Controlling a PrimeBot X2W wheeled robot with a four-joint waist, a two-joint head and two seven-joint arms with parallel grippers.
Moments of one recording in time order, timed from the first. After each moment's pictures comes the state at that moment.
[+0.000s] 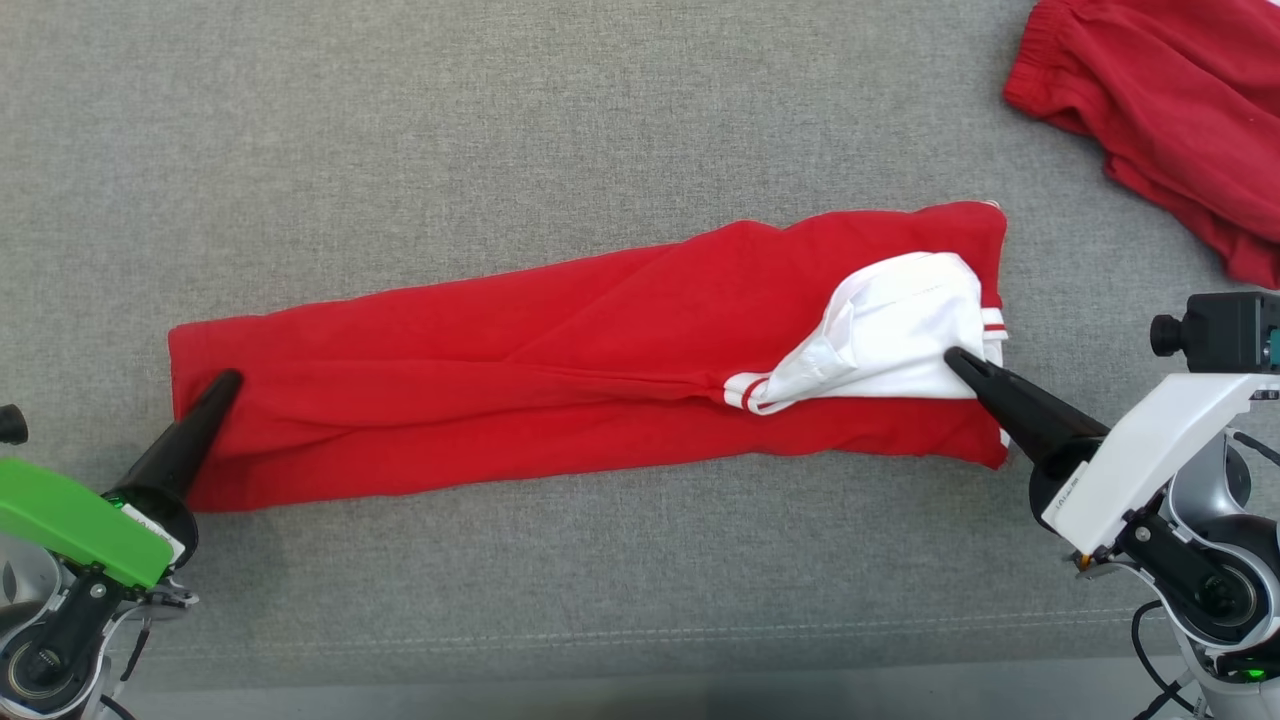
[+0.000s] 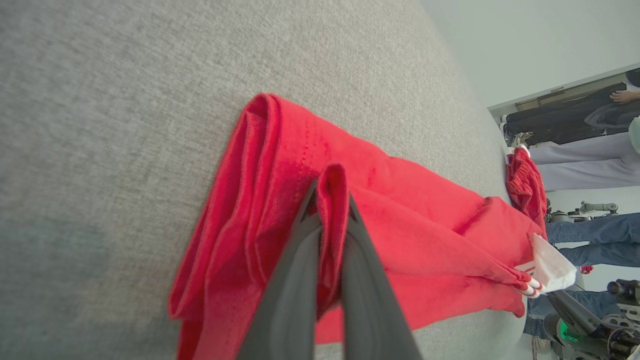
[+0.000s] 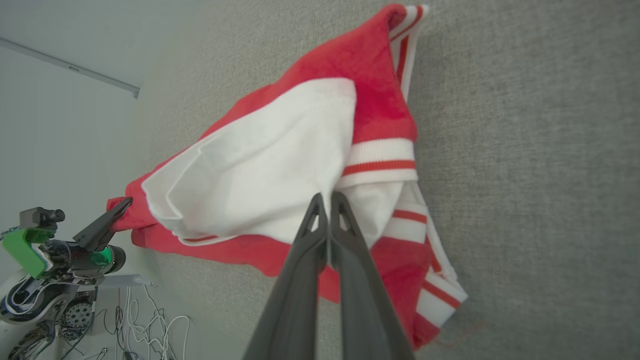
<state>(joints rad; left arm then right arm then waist) -0.19 0.58 -0.32 0.03 -1.49 -0.13 0.12 -0.05 -0.34 0.21 -0.33 0.94 -0.13 0.53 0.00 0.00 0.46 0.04</state>
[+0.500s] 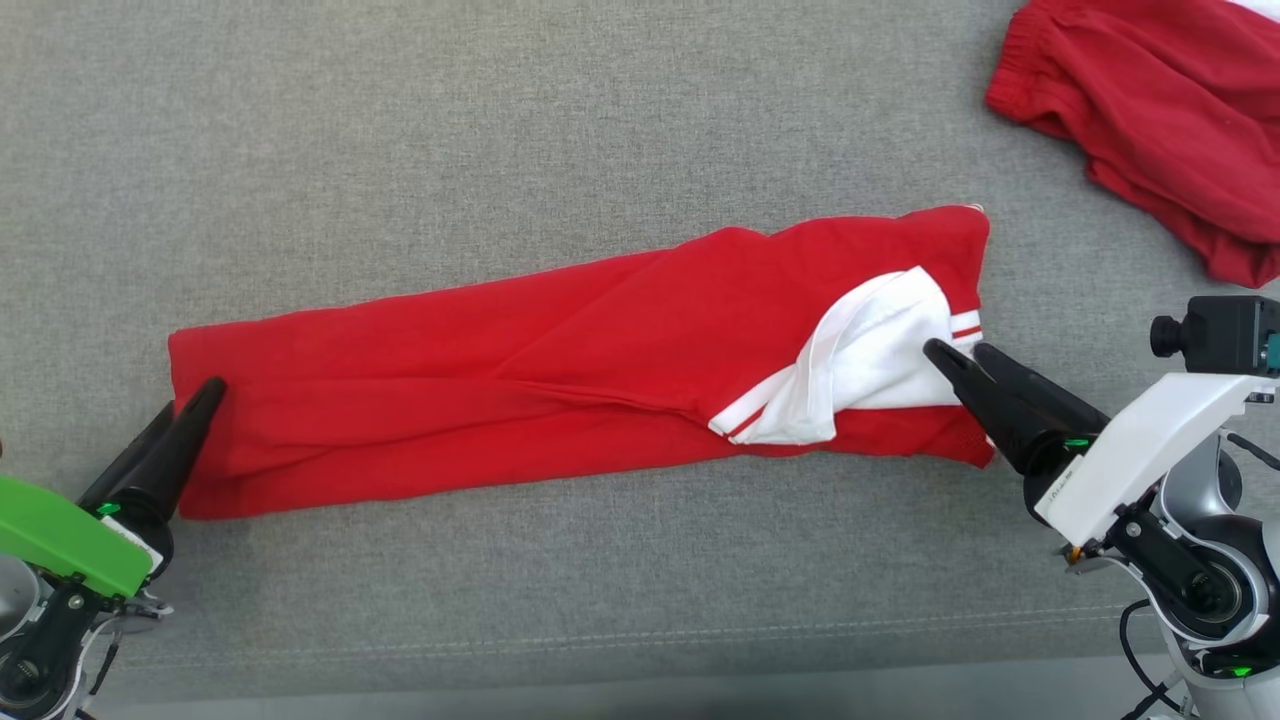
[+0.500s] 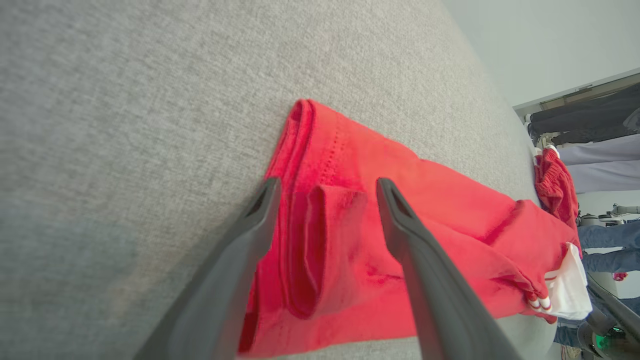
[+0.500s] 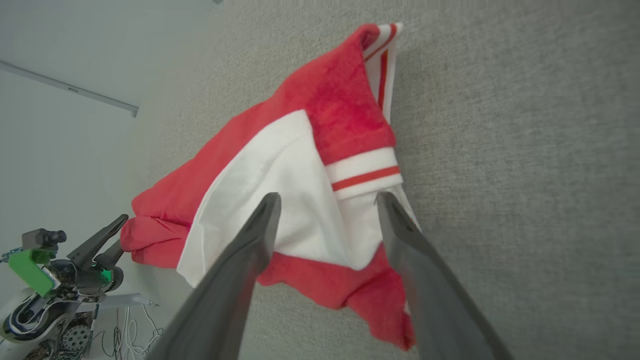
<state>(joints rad) -0.19 0.60 -0.34 0.11 -1.47 -0.13 0.10 -0.06 -0.31 0.20 -0.30 0.93 -0.13 0.49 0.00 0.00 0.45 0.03</state>
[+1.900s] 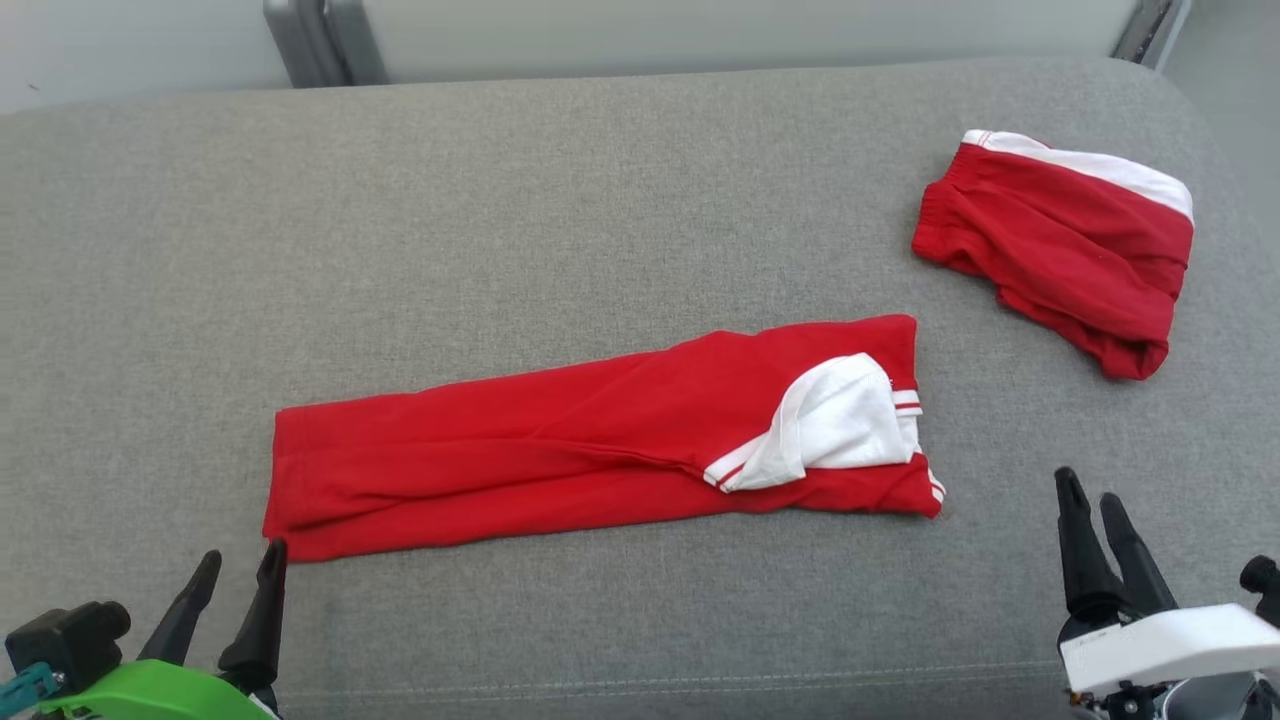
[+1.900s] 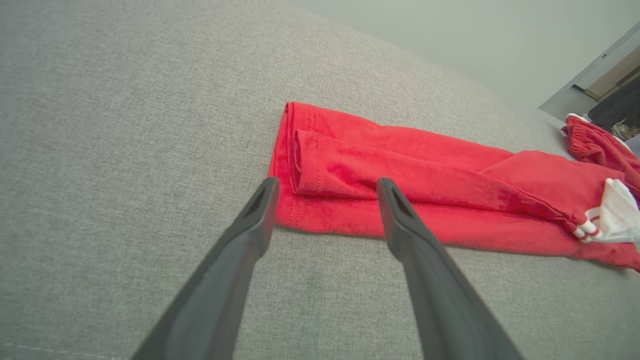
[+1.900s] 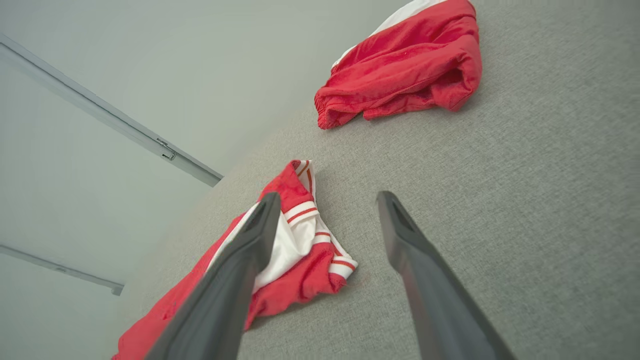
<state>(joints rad) 0.03 0.48 -0.41 0.16 -1.00 -0.03 -0.26 0.25 -0.10 0.06 -0.14 0.80 -0.06 -0.08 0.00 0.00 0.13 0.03</state>
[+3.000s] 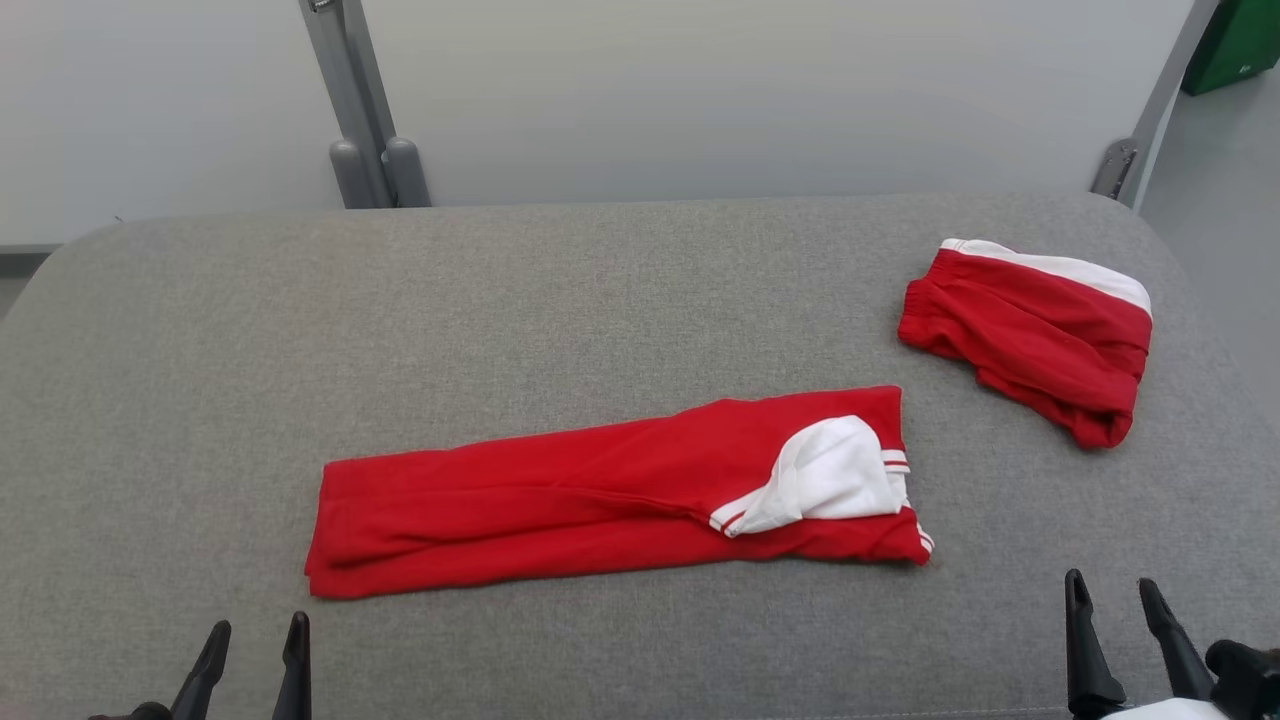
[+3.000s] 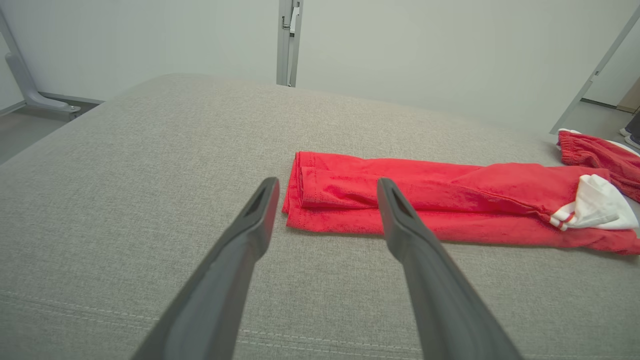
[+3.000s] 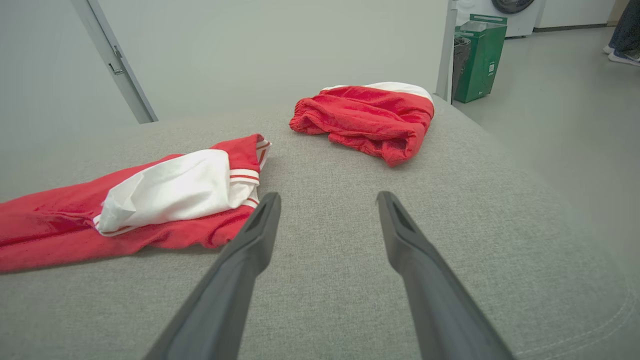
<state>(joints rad) 0.29 0.33 -0.23 -0.03 -0.63 0.06 -0.26 0.34 -0.20 0.11 0.04 0.31 -0.11 -0.24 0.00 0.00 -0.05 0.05</state>
